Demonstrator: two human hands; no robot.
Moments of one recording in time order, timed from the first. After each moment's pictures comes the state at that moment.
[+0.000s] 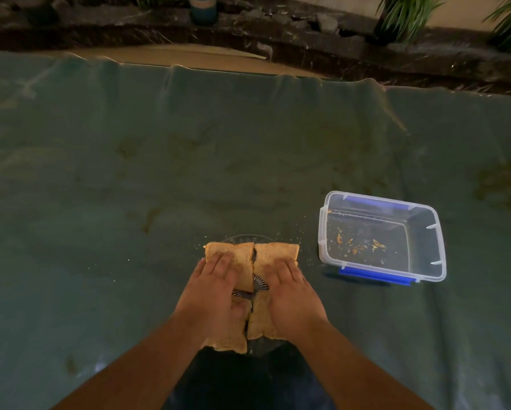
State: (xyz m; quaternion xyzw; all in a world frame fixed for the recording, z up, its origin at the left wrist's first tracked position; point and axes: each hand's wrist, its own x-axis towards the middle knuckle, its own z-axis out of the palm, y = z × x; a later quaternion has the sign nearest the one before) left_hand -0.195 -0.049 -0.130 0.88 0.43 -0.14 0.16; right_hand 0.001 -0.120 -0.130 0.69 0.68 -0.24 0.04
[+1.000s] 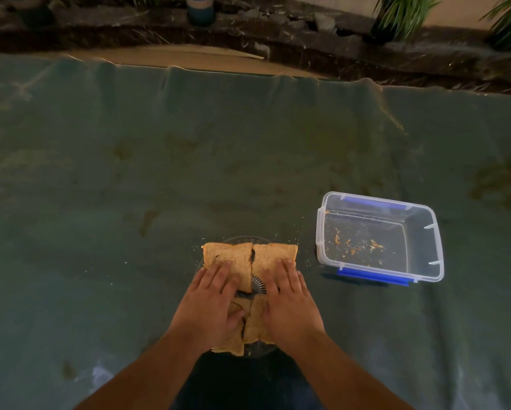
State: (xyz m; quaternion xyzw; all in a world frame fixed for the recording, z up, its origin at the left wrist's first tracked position) left_hand -0.203 -0.066 -0.141 0.90 0.40 -0.13 0.13; right_hand -0.006 -0.135 -0.138 0.70 0.68 -0.21 0.05
